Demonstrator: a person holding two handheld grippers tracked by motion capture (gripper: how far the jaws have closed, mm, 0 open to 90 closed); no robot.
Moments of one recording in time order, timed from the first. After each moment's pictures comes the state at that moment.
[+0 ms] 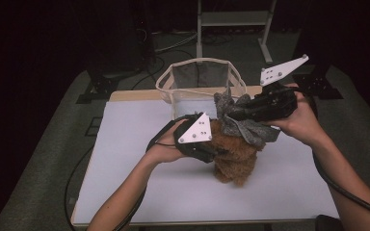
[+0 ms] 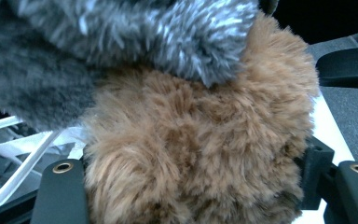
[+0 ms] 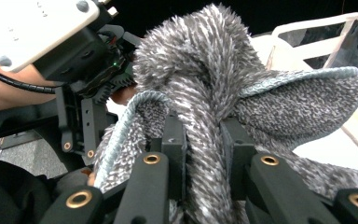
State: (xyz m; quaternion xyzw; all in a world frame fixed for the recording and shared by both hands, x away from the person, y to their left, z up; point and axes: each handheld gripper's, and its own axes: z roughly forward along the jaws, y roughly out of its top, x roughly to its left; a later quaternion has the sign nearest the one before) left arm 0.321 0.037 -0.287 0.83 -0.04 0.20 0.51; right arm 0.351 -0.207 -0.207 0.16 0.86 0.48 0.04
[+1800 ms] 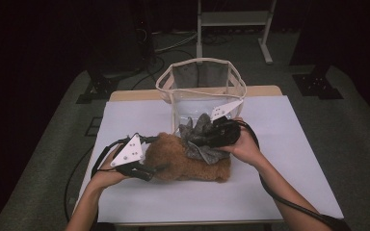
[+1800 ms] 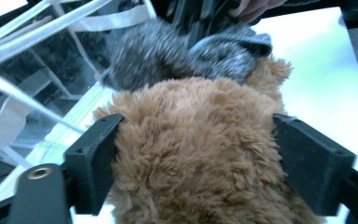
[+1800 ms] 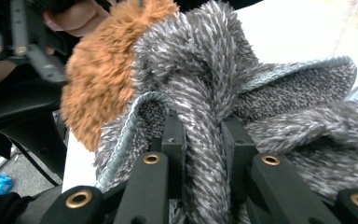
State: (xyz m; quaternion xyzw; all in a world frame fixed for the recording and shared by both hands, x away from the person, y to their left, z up) left arm 0.303 0.189 -0.356 0.83 0.07 0.23 0.50; right arm 0.385 -0.122 -0.345 0.17 0.86 0.48 -0.02
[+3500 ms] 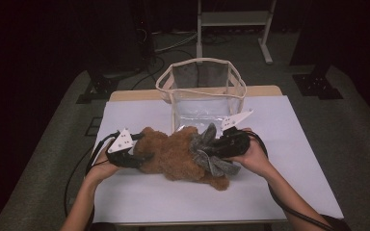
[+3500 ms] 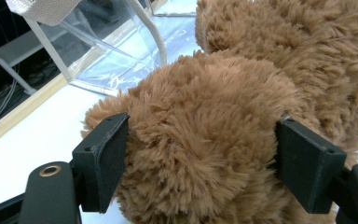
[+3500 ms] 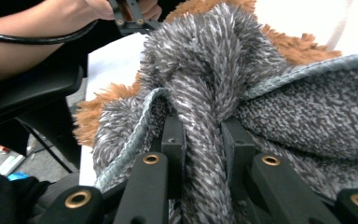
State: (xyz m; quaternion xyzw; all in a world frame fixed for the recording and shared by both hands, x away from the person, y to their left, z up) left arm 0.353 0.229 -0.398 0.85 0.17 0.23 0.45; right arm 0.367 -0.145 -0.366 0.19 0.86 0.48 -0.05
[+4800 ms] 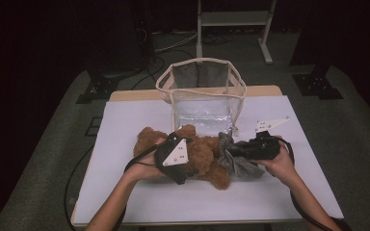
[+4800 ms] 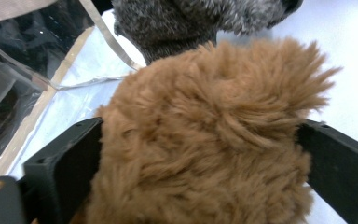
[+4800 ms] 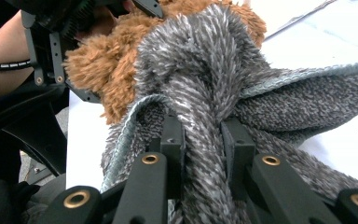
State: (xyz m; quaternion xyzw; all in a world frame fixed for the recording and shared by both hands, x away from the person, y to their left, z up) left arm 0.328 0.088 -0.388 0.88 -0.02 0.22 0.41; right arm 0.360 -0.231 -0.393 0.26 0.82 0.52 -0.04
